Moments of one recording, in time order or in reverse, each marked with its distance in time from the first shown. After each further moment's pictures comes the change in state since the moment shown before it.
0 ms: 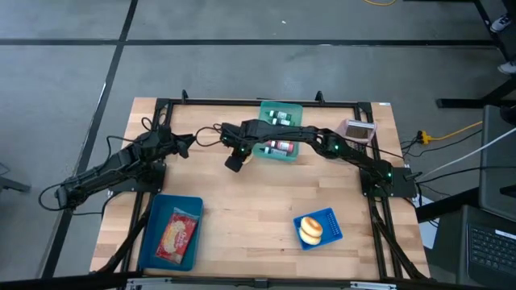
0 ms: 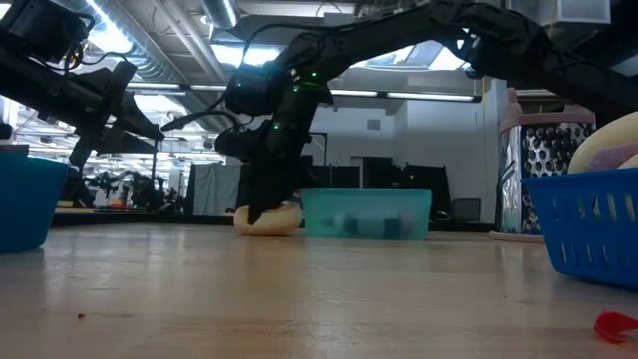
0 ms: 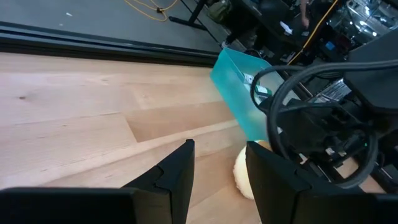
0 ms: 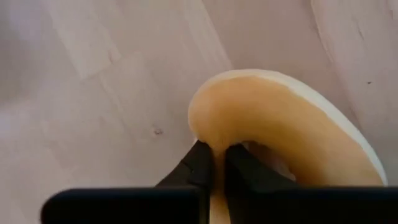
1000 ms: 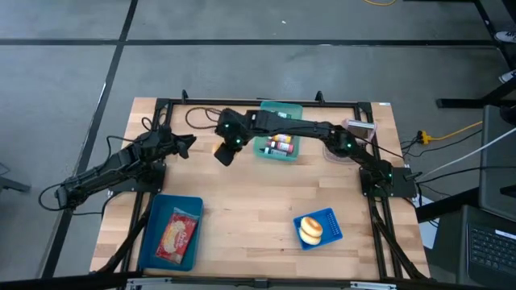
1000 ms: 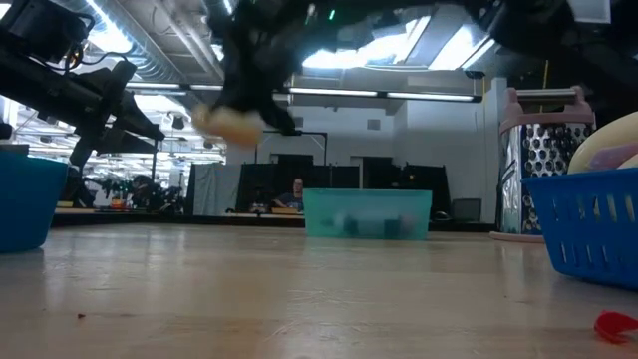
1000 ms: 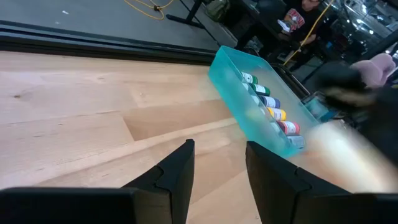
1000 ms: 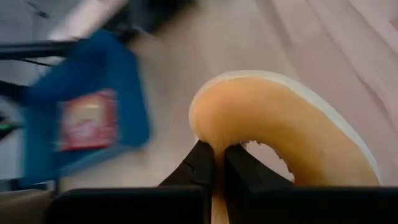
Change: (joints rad) left arm 0.000 0.000 0.000 0.000 0.013 0.002; right arm 0.016 -0.178 0.012 0.199 -0.201 0.131
